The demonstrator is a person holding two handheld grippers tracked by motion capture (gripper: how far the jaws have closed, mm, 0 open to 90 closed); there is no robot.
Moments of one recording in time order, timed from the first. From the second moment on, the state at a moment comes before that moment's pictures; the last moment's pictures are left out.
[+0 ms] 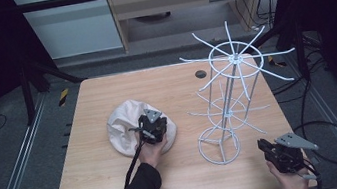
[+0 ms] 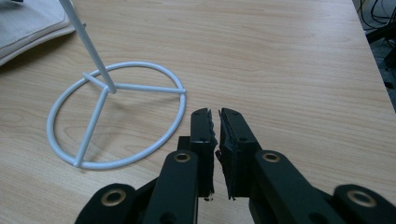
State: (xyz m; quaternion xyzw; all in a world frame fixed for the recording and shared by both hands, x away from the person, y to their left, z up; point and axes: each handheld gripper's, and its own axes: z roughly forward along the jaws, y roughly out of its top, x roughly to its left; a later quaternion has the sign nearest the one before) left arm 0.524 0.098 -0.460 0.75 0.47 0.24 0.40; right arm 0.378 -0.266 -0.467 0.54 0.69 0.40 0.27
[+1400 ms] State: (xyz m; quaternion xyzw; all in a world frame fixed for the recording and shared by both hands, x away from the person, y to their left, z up) left arm 0.476 0.173 -0.468 0.78 0.45 0.22 0.37; right arm 0.377 -0.270 -0.468 0.55 0.69 0.40 0.27
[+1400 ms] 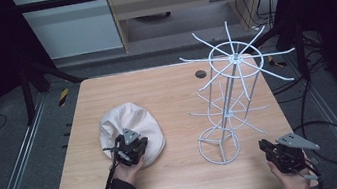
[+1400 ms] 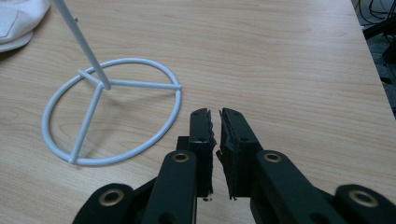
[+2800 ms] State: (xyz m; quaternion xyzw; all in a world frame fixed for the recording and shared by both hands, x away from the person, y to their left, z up) left arm 0.451 0.168 -0.482 0.82 0.42 0.19 0.35; right arm 0.377 -0.272 -0.468 0.55 0.68 0.40 0.27
